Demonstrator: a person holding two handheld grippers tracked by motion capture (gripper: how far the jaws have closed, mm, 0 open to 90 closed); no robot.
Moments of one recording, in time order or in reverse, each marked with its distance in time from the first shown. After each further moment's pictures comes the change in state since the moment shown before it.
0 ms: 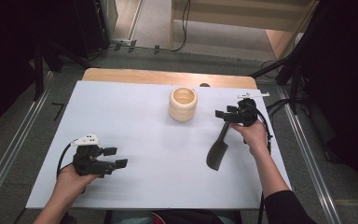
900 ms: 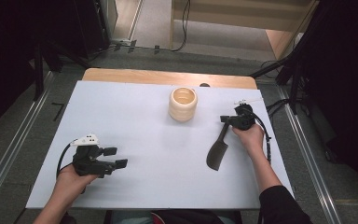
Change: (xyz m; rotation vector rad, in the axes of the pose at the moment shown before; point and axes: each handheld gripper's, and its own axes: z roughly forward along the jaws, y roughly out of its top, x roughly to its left) left arm 0.000 0.000 -0.001 -0.002 -0.006 0.004; right arm -0.020 -0.021 0.024 0.146 -0.033 0.011
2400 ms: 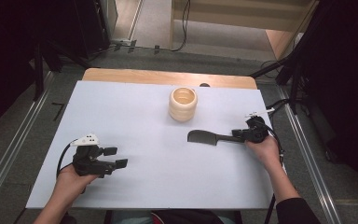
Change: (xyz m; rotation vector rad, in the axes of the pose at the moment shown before) left arm -0.001 0.000 0.000 -0.005 0.002 0.004; right arm -0.012 -0.043 -0.033 0.113 -0.005 -0.016
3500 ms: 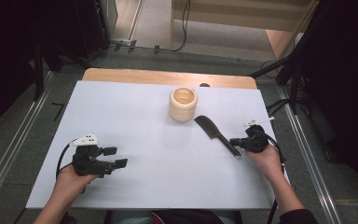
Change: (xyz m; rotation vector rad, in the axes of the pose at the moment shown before) left arm 0.000 0.000 -0.001 -0.002 0.000 -0.001; right arm 0.022 -0.022 -0.008 0.019 0.053 -0.020
